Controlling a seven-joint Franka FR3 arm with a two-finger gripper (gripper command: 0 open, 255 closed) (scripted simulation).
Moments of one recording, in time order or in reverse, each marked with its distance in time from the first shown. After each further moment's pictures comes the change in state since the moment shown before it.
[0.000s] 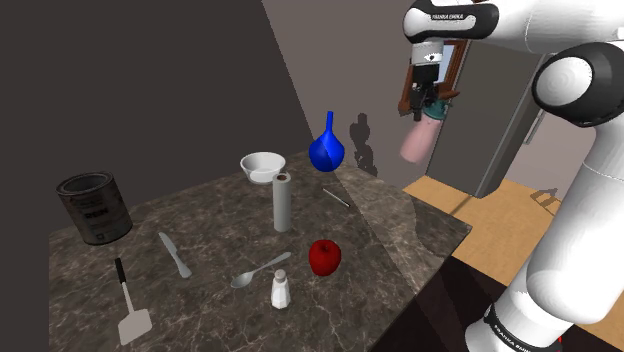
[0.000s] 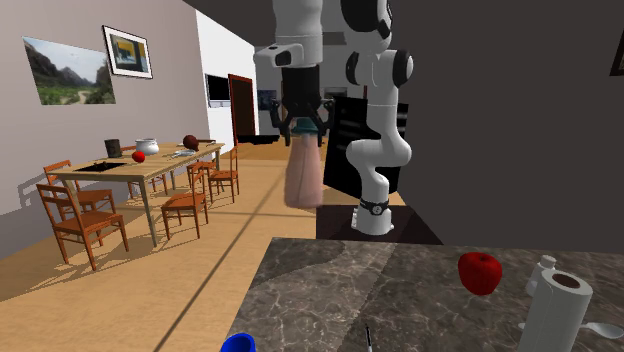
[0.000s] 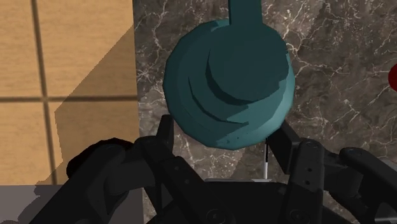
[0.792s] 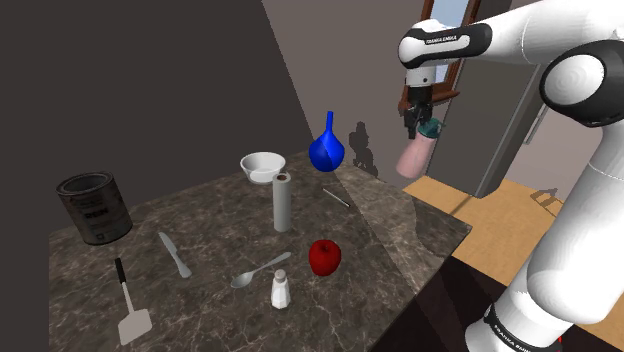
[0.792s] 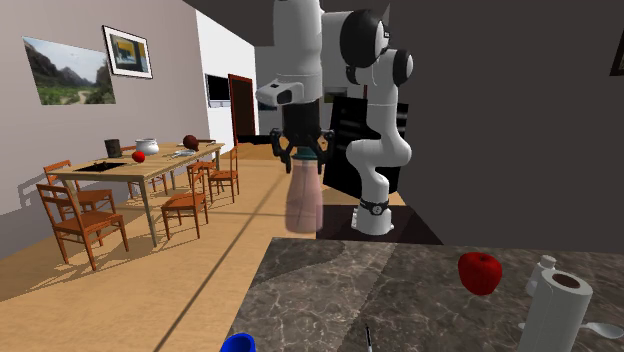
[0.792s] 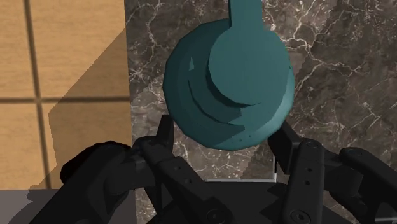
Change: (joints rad) arm 0.007 -0.029 0.005 -0.198 -0.009 0.170 0.023
